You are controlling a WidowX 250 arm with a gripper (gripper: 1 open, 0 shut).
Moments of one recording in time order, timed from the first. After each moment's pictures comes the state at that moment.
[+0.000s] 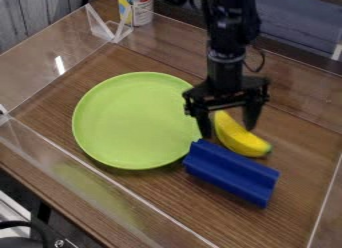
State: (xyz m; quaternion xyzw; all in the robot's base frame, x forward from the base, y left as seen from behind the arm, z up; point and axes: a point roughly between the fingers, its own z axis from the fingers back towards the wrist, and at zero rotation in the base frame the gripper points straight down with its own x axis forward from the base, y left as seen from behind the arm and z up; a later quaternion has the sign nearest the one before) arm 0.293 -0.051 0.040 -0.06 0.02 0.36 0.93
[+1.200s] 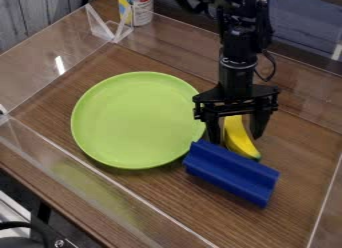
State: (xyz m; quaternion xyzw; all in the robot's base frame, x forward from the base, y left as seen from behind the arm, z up) arm 0.297 -0.059 0.034 -0.05 0.05 0.33 0.94
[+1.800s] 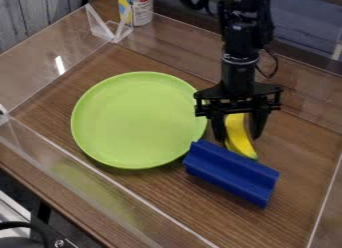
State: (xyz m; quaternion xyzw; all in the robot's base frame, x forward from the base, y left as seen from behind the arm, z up) arm 0.298 -0.060 0.041 -0.06 0.06 0.31 0.95
